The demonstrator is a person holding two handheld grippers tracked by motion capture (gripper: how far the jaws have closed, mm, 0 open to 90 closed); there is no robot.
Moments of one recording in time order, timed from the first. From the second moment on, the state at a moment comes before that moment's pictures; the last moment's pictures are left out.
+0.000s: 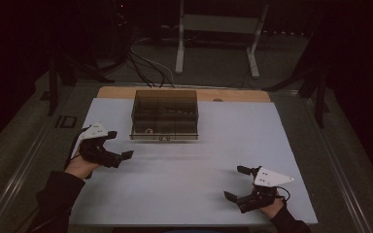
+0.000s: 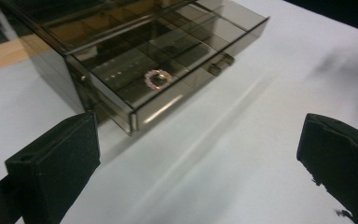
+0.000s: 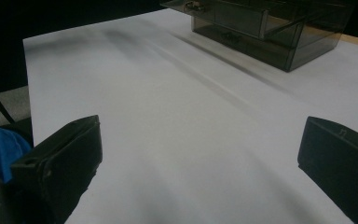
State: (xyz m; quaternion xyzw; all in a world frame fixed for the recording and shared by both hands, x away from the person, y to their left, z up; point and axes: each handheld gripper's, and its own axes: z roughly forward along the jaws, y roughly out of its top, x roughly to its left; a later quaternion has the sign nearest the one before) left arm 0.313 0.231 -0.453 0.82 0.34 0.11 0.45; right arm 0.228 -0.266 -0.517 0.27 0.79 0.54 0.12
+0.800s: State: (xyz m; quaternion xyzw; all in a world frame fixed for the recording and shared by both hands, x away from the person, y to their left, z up) left arm 0.283 0.232 -0.497 0.82 0.35 0.09 0.45; right arm 0.228 -0.266 -0.518 0.27 0.79 0.54 0.12
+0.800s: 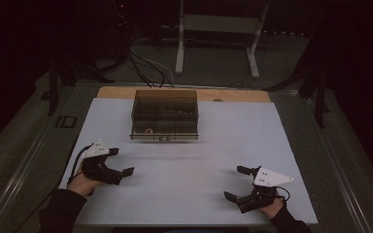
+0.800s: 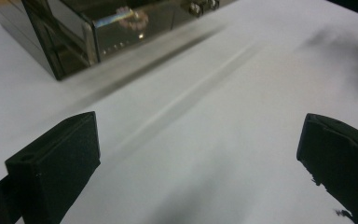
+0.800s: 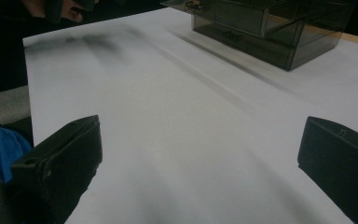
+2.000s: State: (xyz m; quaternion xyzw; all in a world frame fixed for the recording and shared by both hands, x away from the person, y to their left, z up) left arm 0.233 0.255 -0.528 0.81 0.39 0.14 0.41; right arm 0.227 -0.267 -0.517 0.26 0.79 0.54 0.12
